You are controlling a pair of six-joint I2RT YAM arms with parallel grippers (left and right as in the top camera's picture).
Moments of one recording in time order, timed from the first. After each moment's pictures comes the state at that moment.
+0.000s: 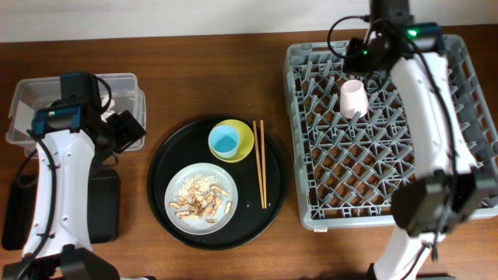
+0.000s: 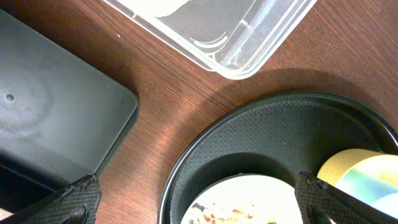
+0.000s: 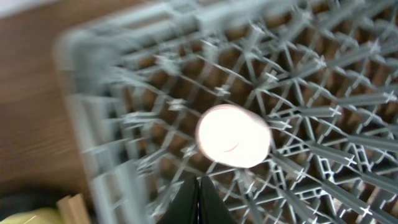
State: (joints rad) left arm 0.17 1.58 1.42 -1.15 -0.03 -0.49; right arm 0.05 2.01 2.06 -1.17 0.07 0.33
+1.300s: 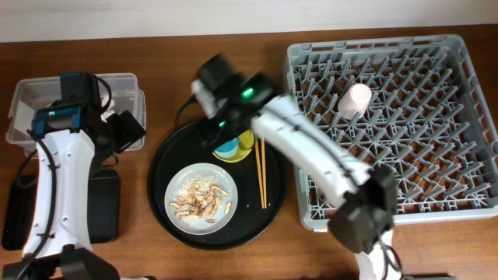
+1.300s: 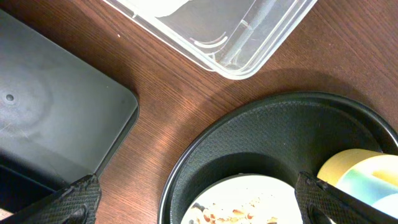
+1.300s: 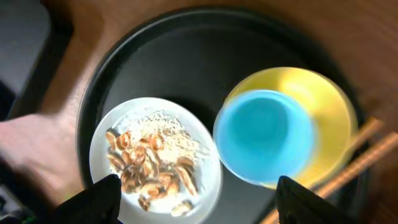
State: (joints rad) left arm 0.17 1.58 1.42 -1.15 -0.03 -0.49; right arm 0.74 2.12 2.07 -1.15 -0.18 0.14
